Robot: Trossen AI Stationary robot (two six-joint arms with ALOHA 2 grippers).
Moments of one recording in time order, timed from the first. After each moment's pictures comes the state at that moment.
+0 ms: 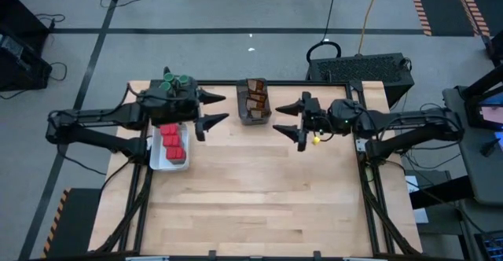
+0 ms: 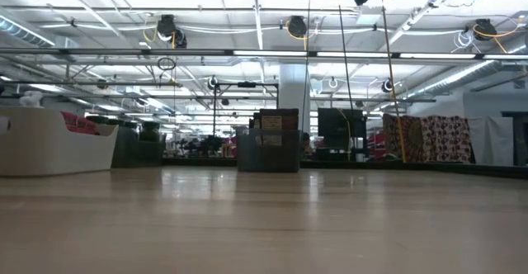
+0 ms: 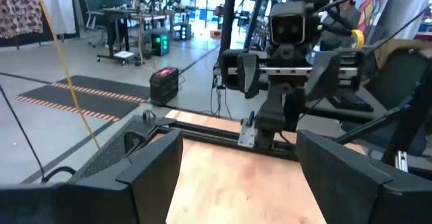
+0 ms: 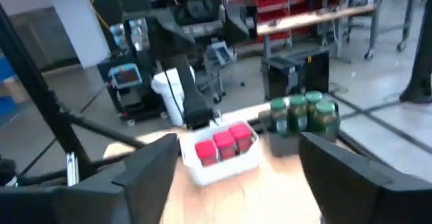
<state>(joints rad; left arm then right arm) 0.11 1.00 0.94 0.03 -0.08 -0.09 0.00 1.11 0.93 0.13 0.15 0.24</state>
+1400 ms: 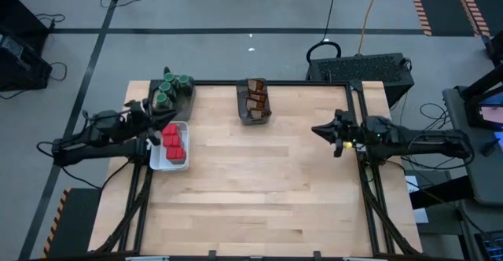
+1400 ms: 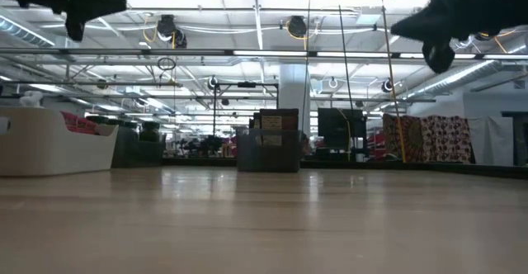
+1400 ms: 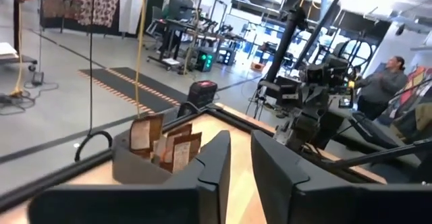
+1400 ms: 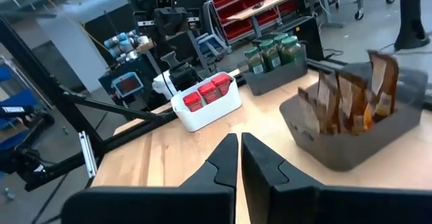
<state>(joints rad) 0.11 0.08 0.45 -0.33 -0.29 -0.29 -0.05 0.39 0.33 -0.02 0.13 0.46</state>
